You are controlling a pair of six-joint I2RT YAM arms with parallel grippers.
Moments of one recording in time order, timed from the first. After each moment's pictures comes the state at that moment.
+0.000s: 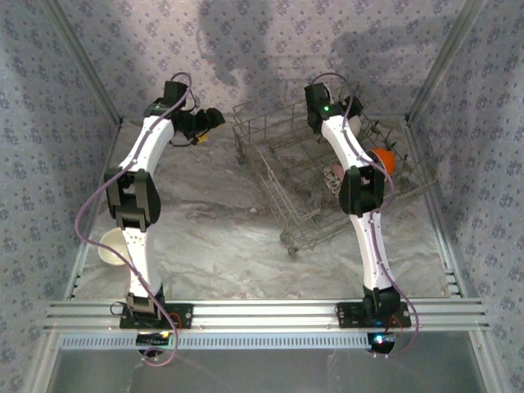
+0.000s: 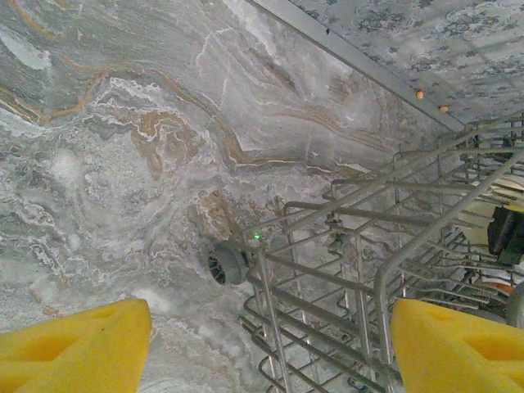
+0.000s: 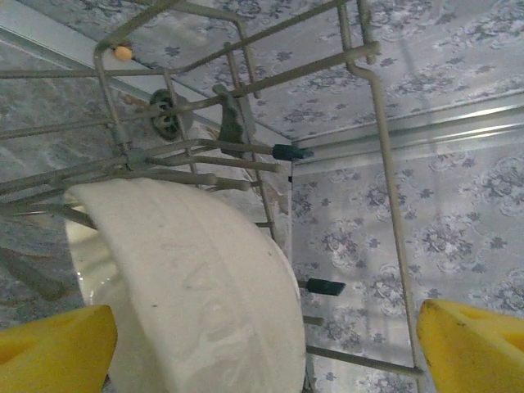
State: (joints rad) left arm -0.15 2.15 2.06 -0.80 0.45 -0.62; right arm 0.26 2.56 2.53 -0.83 0.92 -0.41
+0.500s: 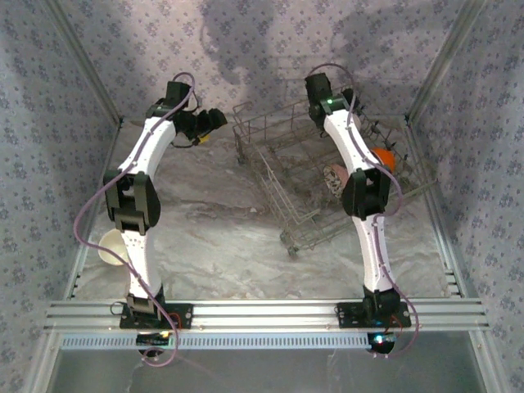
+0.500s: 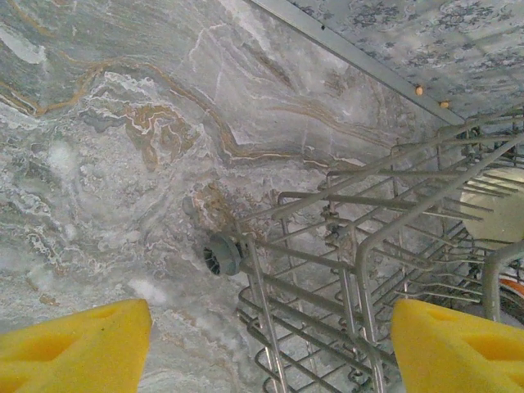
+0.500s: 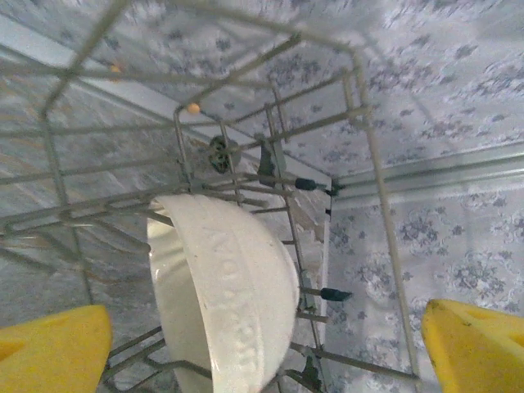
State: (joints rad) left arm -0.18 2.10 2.01 -0.79 0.41 -0.62; right arm 0.28 2.43 2.53 -0.91 0.71 -0.40
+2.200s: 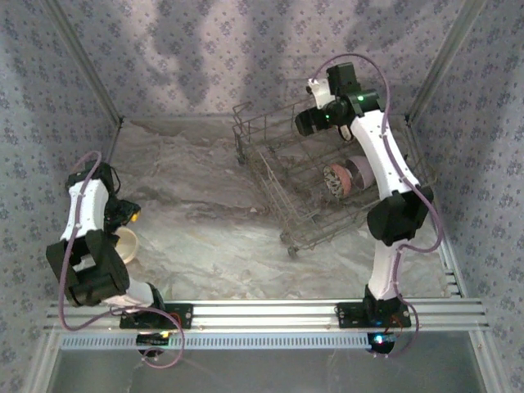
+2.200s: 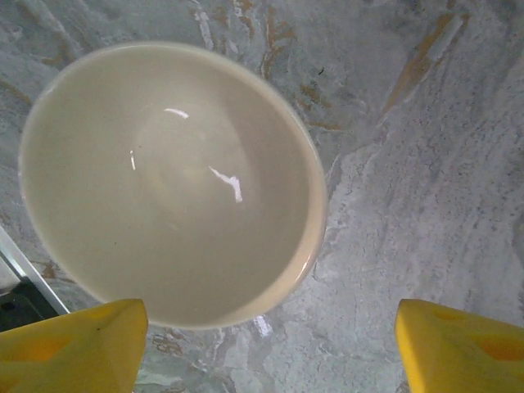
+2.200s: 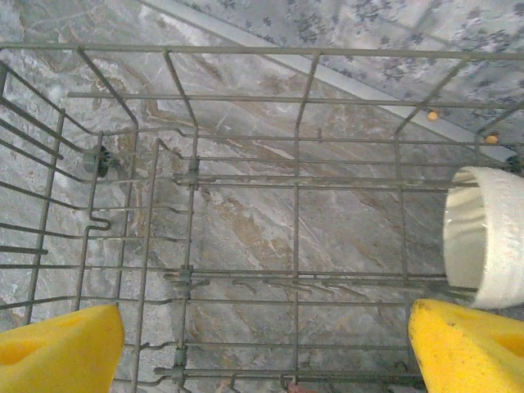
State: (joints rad) left arm 0.34 1.45 1.12 -1.21 -0.09 -0.82; right arm 0.27 1.96 2.19 -1.07 -0.10 -0.18
